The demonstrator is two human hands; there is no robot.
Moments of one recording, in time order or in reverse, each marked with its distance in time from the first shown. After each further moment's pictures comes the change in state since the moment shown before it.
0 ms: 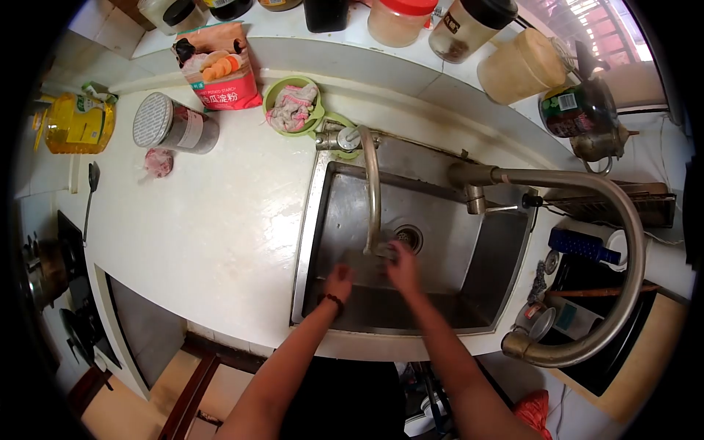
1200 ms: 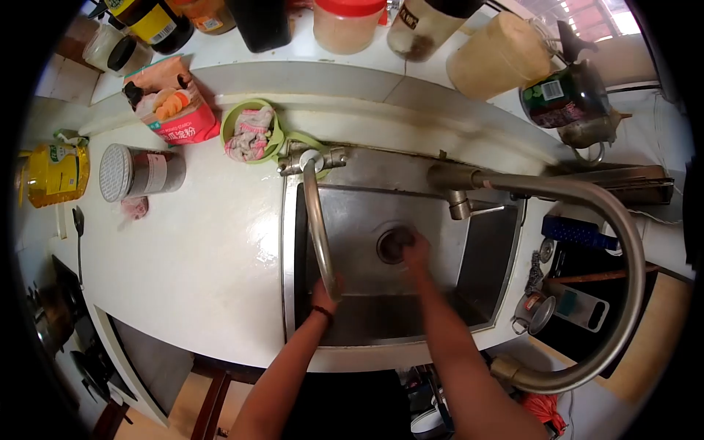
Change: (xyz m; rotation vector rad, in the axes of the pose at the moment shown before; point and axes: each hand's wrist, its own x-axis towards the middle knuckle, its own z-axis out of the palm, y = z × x) left_hand 0.012 0.030 -0.017 -0.076 -0.170 -0.003; right_hand 0.058 0.106 -0.013 -0.084 0.156 0.335
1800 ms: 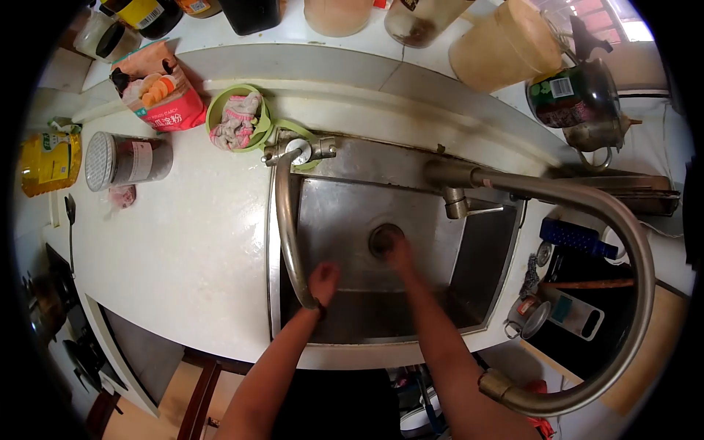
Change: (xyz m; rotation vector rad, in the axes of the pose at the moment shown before) left_hand -0.003 0.030 0.023 -0.197 0.055 -0.042; right_hand -0.009 0.031 0.027 -0.092 -0.085 -0.508
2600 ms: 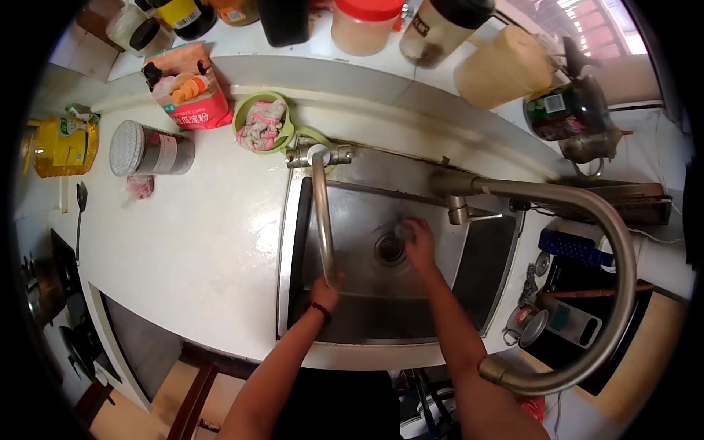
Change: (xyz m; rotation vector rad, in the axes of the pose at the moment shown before) left_hand -0.014 -0.003 -0.010 0.232 -0.004 0.056; right_hand 0.057 -0.074 -0.094 0.191 0.044 0.143
